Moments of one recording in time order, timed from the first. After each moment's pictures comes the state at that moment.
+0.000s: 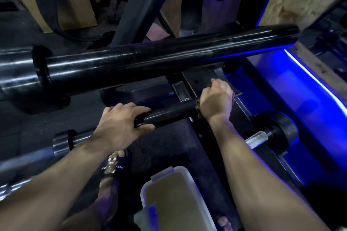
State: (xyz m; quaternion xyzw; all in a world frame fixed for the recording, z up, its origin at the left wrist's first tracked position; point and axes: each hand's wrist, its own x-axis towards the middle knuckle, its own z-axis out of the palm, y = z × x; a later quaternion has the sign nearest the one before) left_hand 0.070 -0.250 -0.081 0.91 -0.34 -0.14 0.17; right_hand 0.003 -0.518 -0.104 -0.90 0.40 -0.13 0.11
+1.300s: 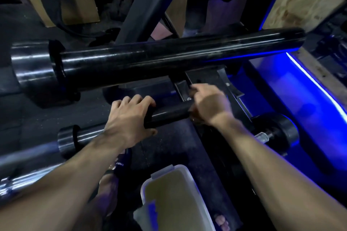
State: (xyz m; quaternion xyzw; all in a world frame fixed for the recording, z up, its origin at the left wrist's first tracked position) left_hand 0.064 -0.262 -0.079 0.93 -0.33 -0.11 0.12; right_hand 0.000 -0.502 -0.084 -0.98 0.19 -0.01 0.09
